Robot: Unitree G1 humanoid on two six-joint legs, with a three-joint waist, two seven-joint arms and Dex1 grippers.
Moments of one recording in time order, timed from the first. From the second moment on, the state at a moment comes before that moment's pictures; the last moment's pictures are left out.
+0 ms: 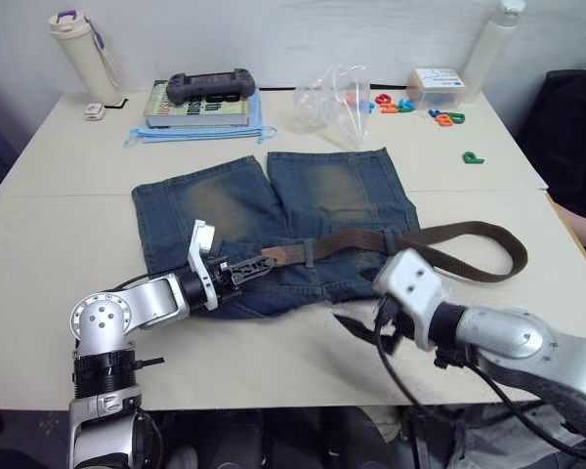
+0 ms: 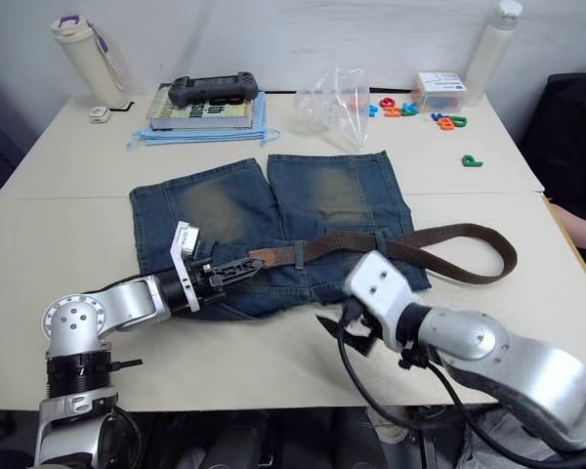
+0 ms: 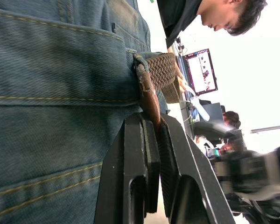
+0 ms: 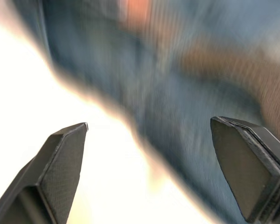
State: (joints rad) left arm -0.44 0.35 0.34 0.01 -1.39 1.35 -0.01; right arm -0.23 -1.07 0.31 -0.84 0.68 0.81 0.18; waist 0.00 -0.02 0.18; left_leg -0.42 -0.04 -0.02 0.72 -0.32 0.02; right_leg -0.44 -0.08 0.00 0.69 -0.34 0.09
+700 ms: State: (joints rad) left arm -0.45 0.35 0.33 0.01 -1.39 1.34 -0.02; right arm -0.25 -0.97 0.59 -0.51 -0.29 0.45 0.24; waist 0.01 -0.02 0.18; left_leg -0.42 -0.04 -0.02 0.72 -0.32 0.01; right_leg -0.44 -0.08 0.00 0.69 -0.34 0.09
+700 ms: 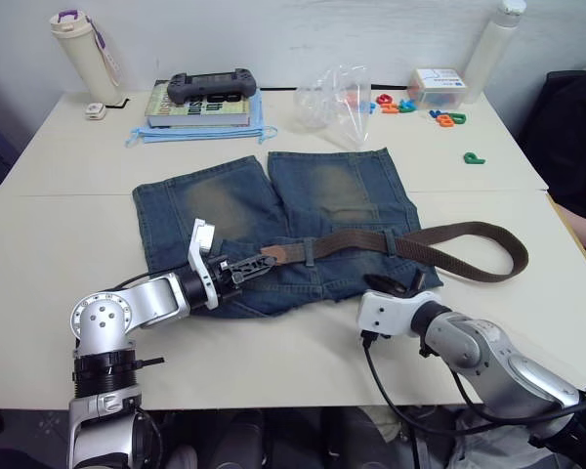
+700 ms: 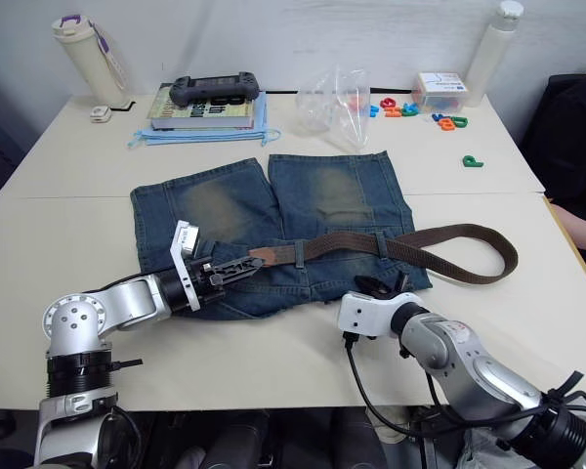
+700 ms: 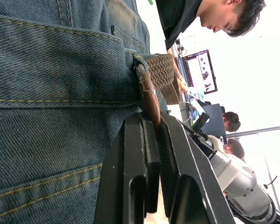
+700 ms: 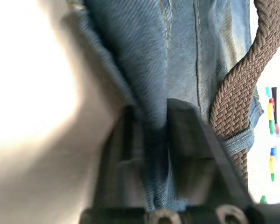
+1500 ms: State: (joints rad) left arm -0.42 0.35 0.33 -0.01 -1.41 1.30 0.00; right arm -0.56 -0.96 0.49 0.25 -0.63 -0.22 0.30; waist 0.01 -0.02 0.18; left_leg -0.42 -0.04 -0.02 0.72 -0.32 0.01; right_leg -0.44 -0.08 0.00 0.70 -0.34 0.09
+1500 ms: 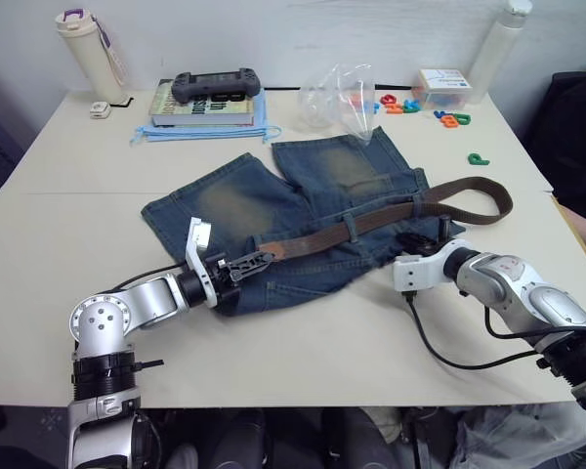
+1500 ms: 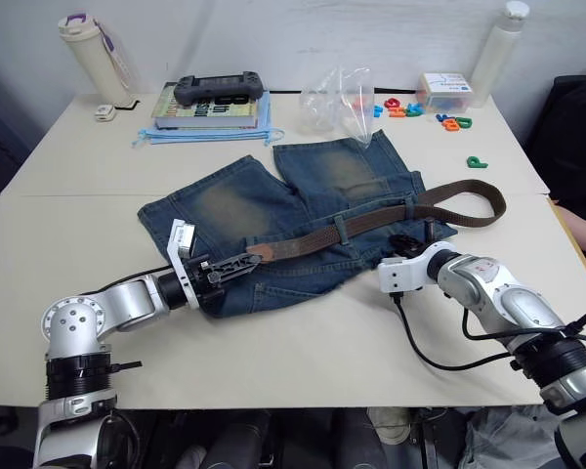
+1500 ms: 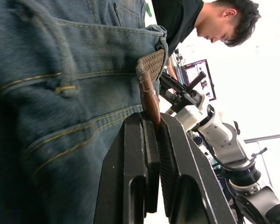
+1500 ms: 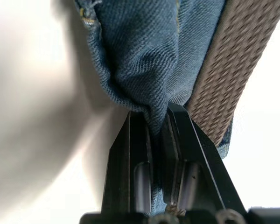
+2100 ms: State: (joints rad) left arm -0.41 0.36 0.33 -0.03 -1.45 1.27 0.02; right arm -0.53 -0.90 0.36 0.31 -0.60 -0.20 0.35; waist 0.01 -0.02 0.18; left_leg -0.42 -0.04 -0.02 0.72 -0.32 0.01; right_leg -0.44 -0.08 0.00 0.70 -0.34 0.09
